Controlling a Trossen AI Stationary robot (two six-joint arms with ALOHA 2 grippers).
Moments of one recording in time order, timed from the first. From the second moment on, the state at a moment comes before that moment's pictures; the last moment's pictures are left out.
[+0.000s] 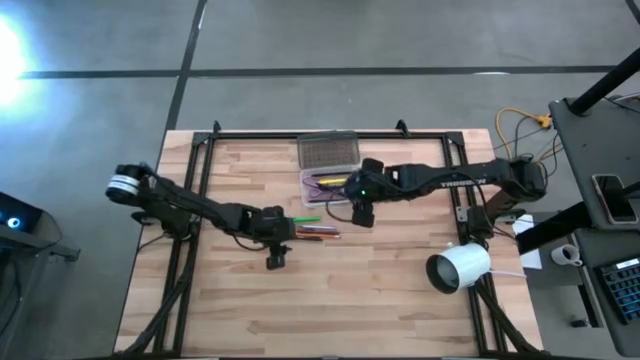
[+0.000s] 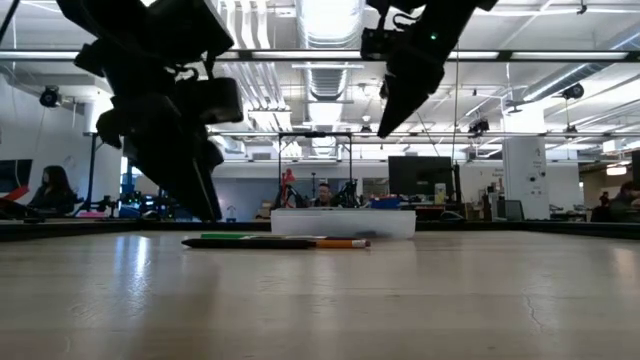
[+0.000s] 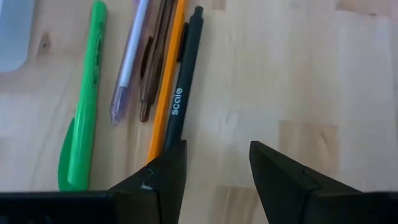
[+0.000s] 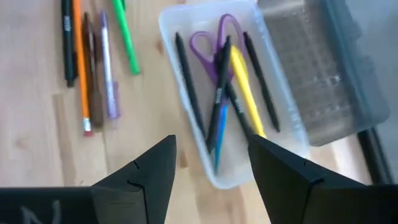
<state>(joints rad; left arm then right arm) -0.16 1.49 0.72 -0.21 -0.08 -0.24 -0.05 1.58 1.22 -0.68 0.27 0.06</state>
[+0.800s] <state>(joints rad) -0.11 1.54 0.71 -0.20 -0.13 -0.10 0.02 1.58 1.16 -0.64 0.34 0.22</state>
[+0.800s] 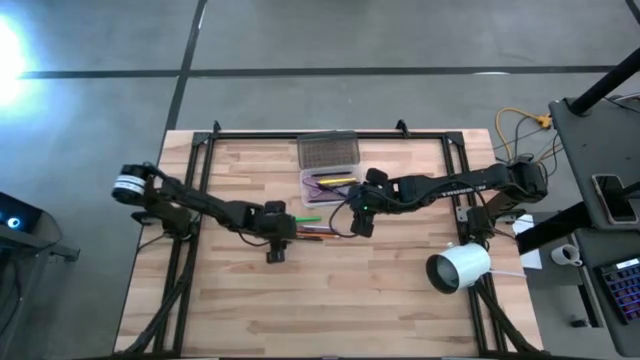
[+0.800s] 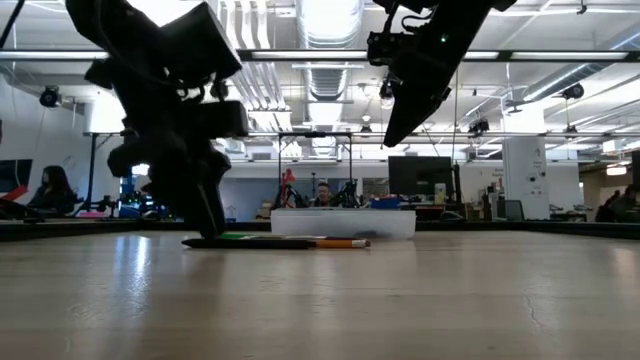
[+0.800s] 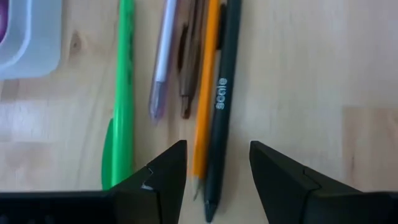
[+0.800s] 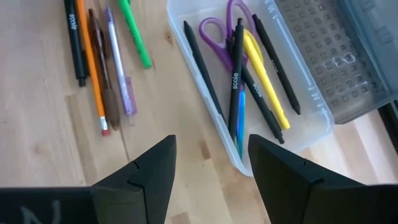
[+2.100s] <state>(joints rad) -0.17 1.56 0.81 -0.16 -0.06 -0.15 0.02 1.58 1.16 -0.64 0.34 0.22</state>
